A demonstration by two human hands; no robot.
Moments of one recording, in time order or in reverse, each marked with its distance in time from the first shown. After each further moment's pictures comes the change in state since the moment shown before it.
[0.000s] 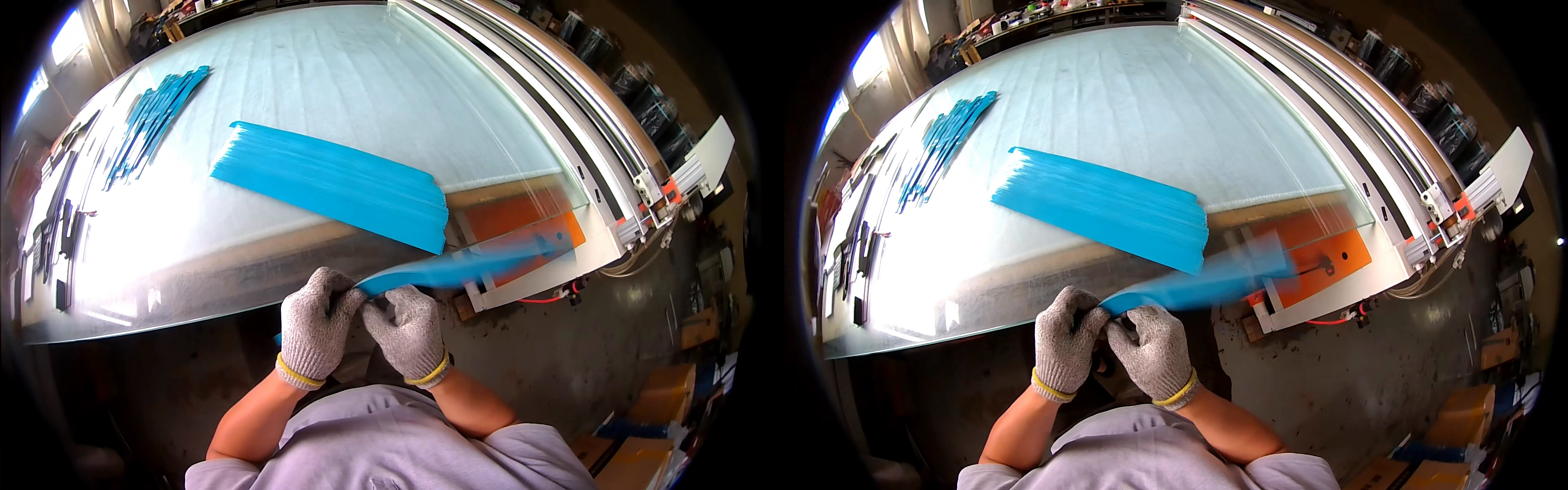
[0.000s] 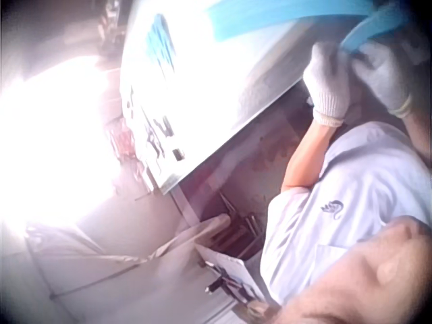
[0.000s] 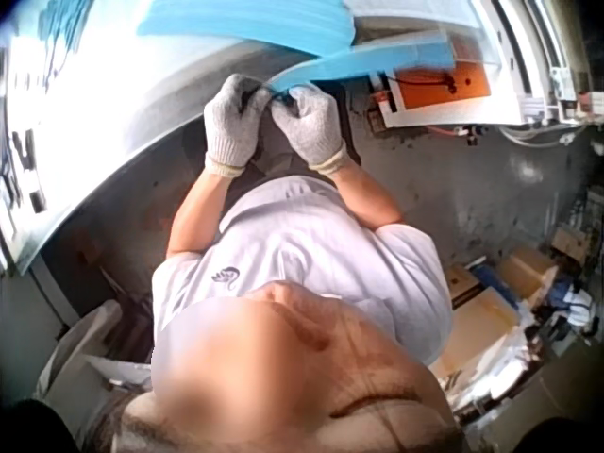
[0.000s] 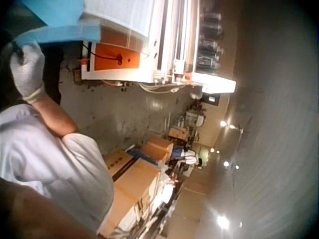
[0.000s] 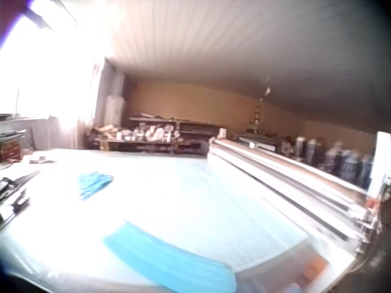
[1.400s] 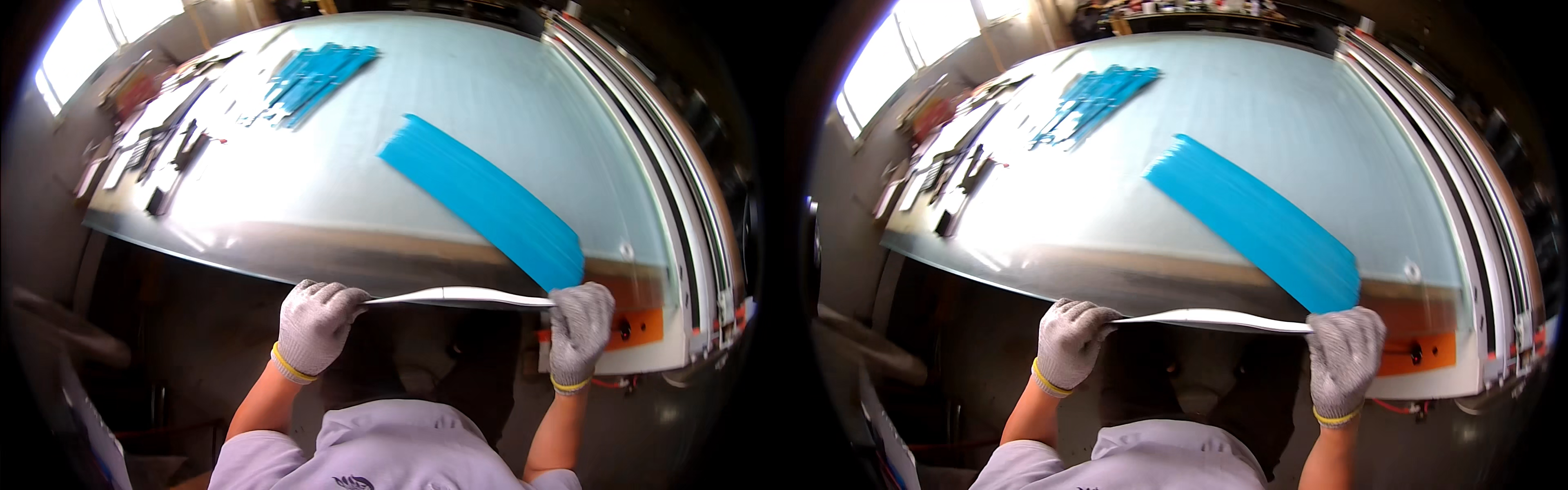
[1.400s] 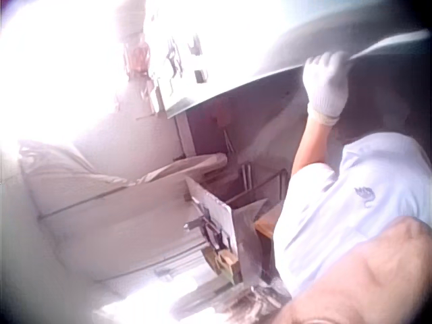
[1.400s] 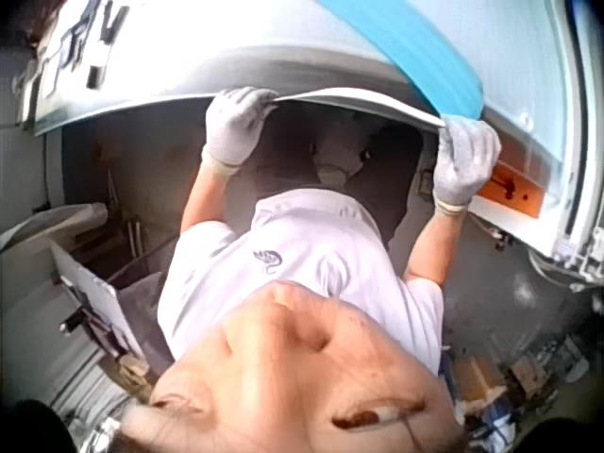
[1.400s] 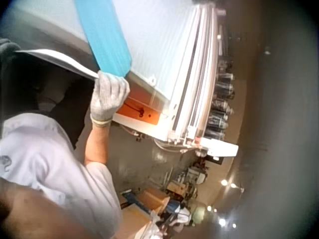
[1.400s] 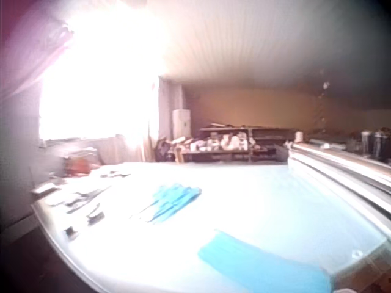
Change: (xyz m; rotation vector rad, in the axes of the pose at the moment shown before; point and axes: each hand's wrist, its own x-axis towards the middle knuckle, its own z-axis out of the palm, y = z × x) left_hand -0.051 -0.040 -0.141 0.727 0.220 0.231; right_hand 0.058 -0.006 -0.054 -0.692 0.031 -0.728
